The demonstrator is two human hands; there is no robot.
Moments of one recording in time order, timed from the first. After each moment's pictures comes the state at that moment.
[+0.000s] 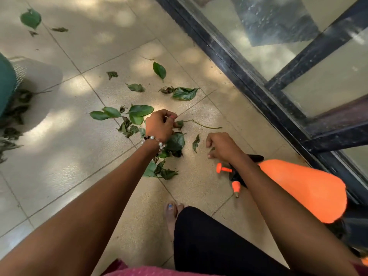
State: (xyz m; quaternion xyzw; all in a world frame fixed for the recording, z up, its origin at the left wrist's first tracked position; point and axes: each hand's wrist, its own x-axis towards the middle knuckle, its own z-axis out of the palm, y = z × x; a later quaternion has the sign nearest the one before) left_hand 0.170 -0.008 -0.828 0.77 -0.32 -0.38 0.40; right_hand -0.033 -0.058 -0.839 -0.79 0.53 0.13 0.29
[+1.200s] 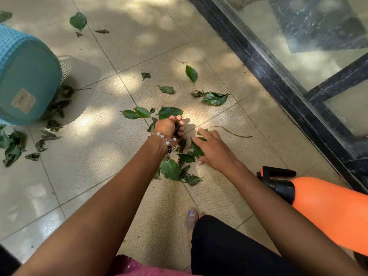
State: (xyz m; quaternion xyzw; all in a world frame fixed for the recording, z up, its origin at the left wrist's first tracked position) left_hand 0.221 -0.007 -0.832 0.60 0.13 -0.59 0.52; right_hand 0.062 -0.026 -0.832 -0.89 0.35 0.19 0.20
